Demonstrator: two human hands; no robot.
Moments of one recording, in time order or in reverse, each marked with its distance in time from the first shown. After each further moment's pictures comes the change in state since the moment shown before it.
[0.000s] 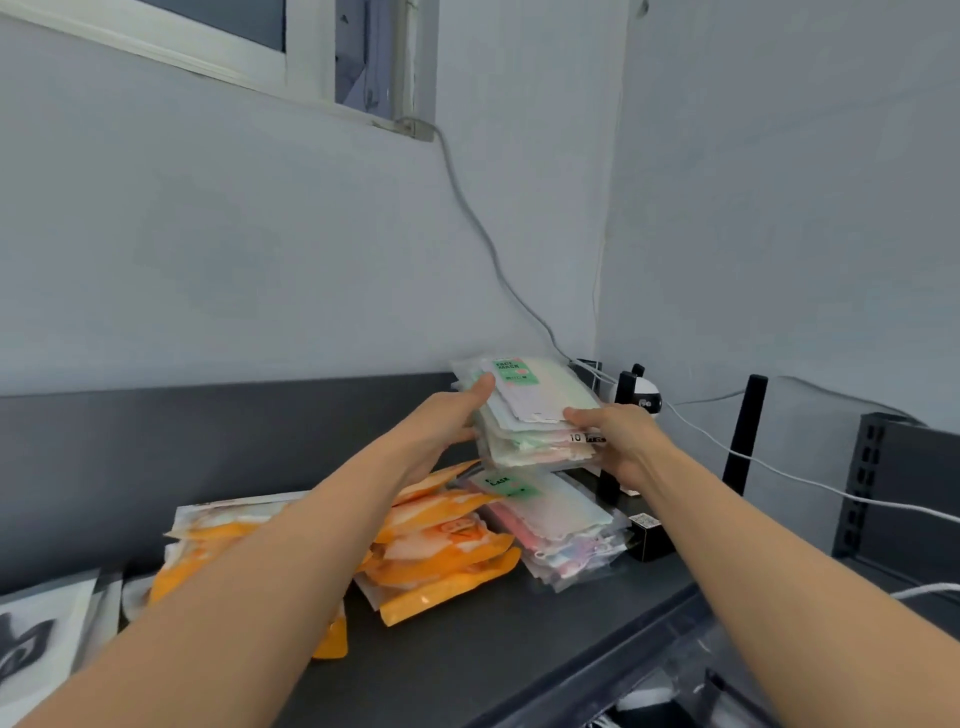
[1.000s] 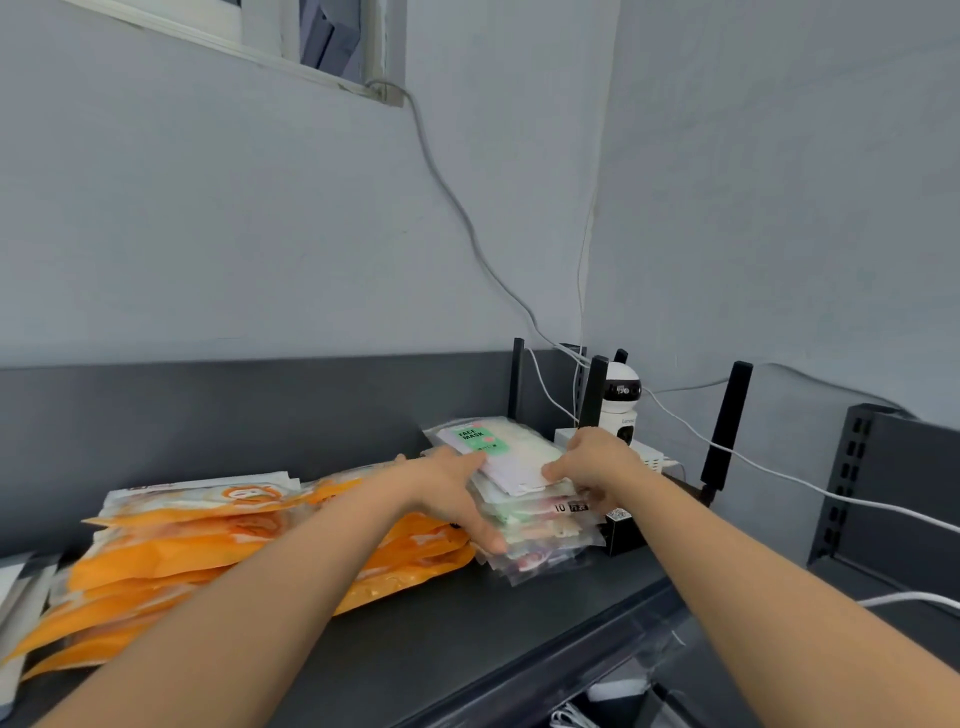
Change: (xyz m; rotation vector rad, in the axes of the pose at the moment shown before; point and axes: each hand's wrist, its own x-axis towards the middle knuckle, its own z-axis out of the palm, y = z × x) left_hand 0.017 -0.038 0.046 1.137 -0.275 -0.219; right_hand 0.011 0.025 -0.031 -1.001 -0.041 0.050
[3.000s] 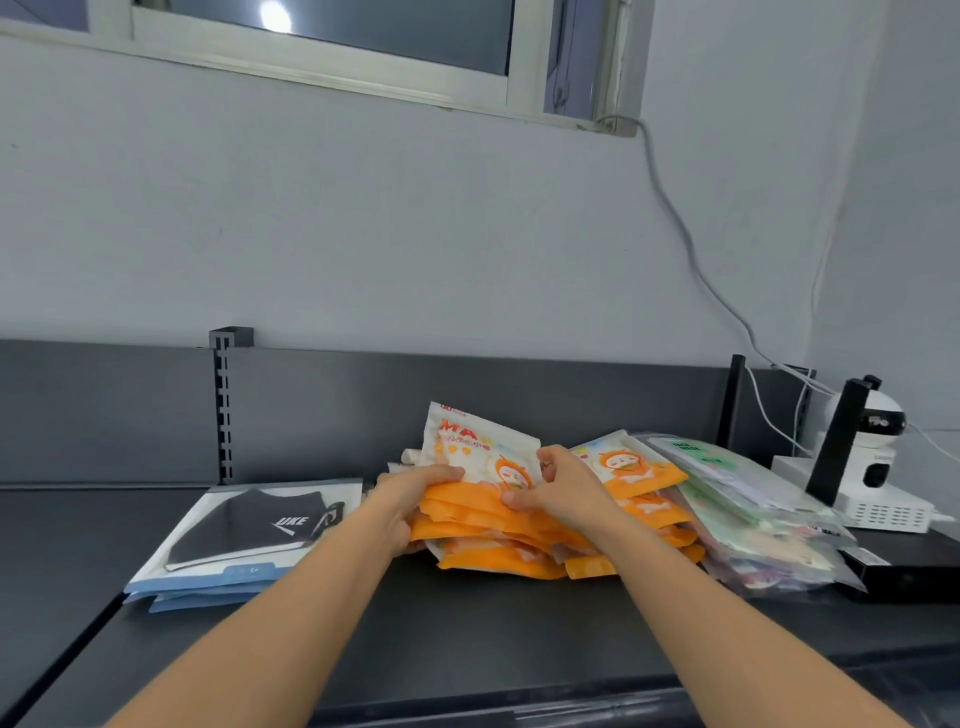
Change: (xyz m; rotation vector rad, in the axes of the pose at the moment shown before) left_hand -0.164 -0.176 0.031 -1.647 0.613 -0.597; right_hand -0.089 -0.140 0.167 0.138 -0.281 -0.460
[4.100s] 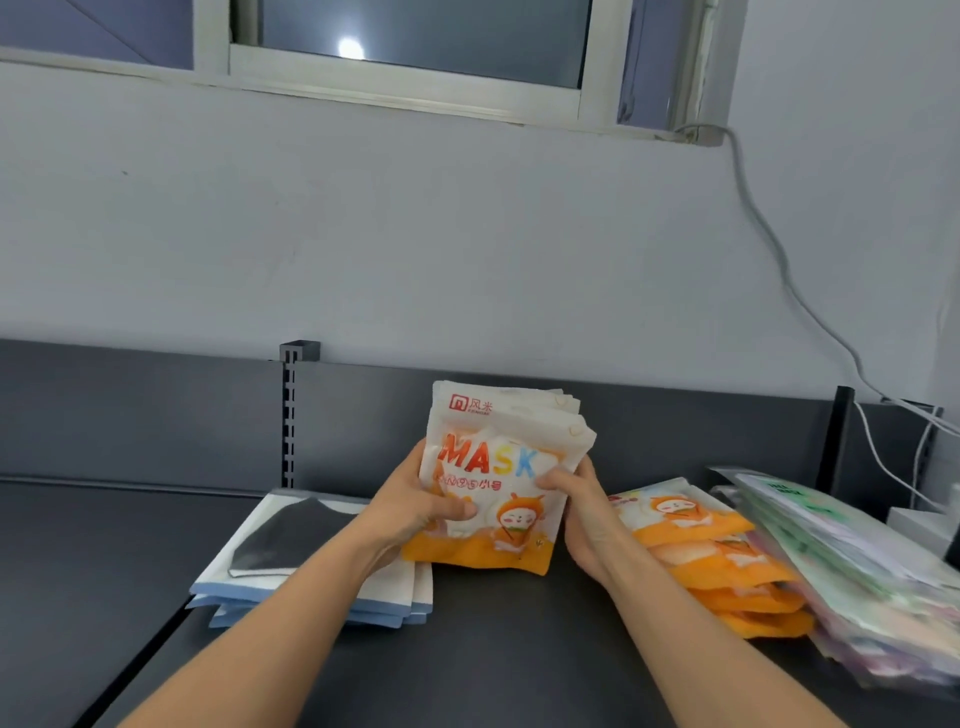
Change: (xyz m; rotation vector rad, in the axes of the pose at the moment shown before) left_hand 0.017 0.017 -0.060 0.275 -0.181 0.486; right_hand 0.054 -0.015 0.057 1.105 -0.161 -0.174
